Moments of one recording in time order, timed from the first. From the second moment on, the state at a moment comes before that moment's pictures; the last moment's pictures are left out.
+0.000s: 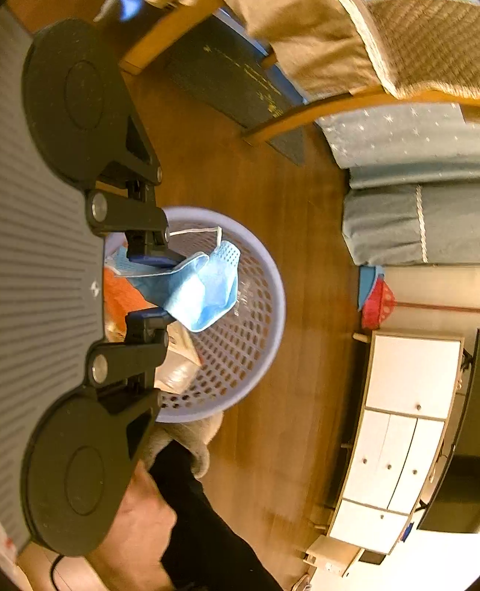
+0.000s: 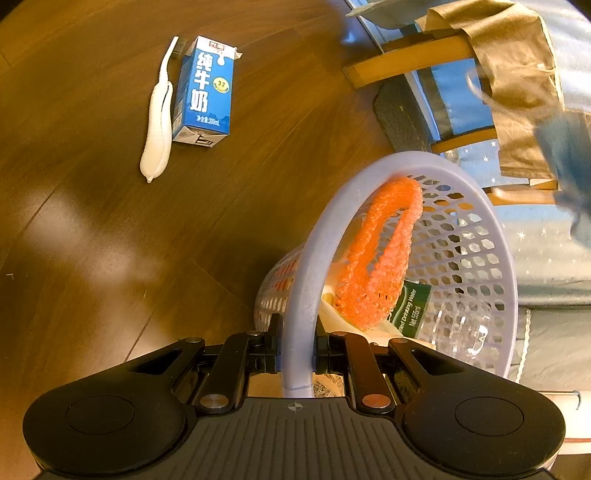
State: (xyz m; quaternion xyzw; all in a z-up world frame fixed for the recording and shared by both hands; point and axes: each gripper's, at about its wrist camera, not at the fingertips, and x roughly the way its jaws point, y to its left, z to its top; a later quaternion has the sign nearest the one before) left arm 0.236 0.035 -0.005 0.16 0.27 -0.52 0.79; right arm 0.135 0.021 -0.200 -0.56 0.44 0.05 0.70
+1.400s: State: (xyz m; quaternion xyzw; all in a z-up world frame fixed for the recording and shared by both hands) left arm 0.245 0.133 -0.065 0.19 0.36 -0.41 0.82; right arm 0.142 0.024 -0.196 -0.54 0.45 0.05 0.71
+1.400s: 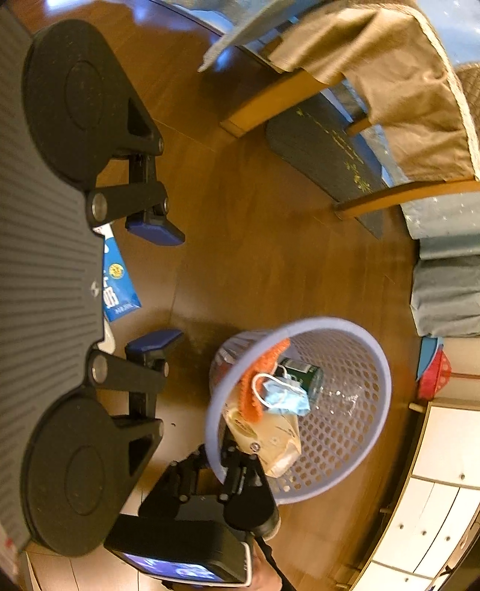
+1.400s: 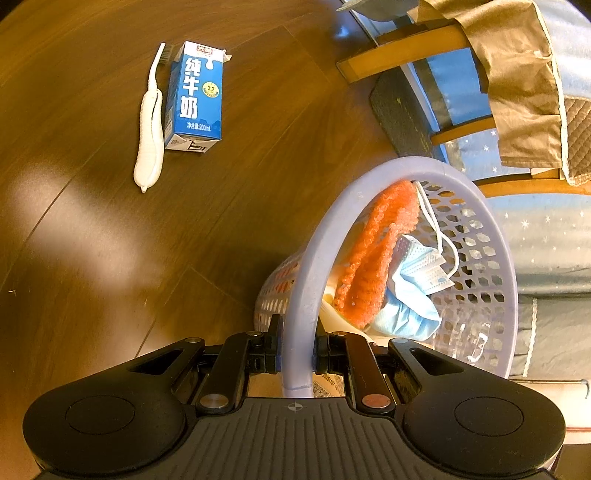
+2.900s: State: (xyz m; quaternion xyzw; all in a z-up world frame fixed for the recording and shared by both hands) left arm 0.236 0.132 -0.204 0.40 0.33 -0.45 0.73; right arm 0.140 0.028 -0.198 -0.57 0.44 0.06 0.69
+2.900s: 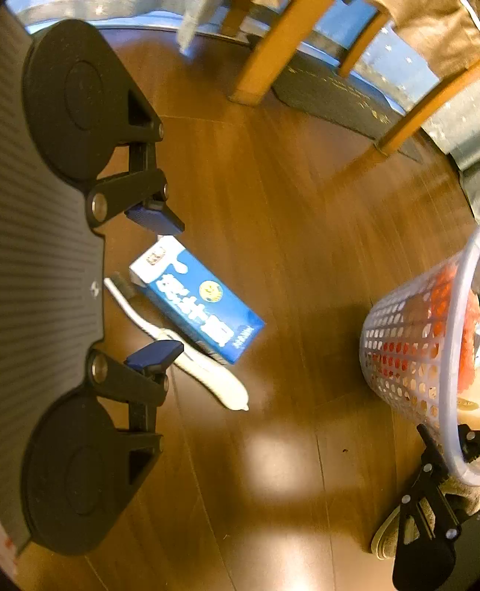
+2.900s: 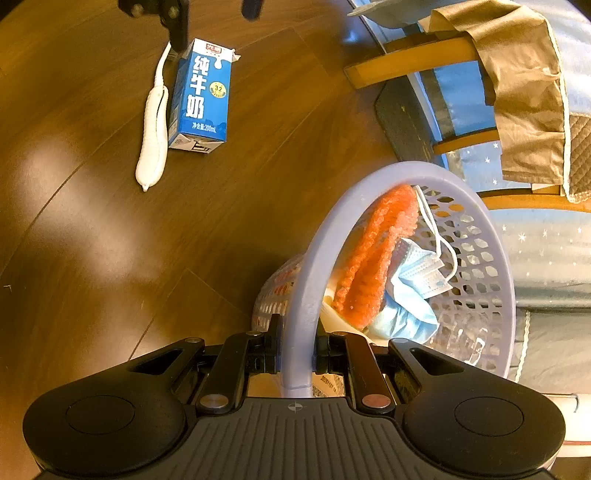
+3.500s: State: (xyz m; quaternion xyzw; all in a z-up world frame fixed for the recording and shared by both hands) left arm 0.260 0.119 -0.241 0.42 0.33 -0.46 0.70; right arm 0.138 0.030 -0.210 -0.60 0.42 0.06 0.68
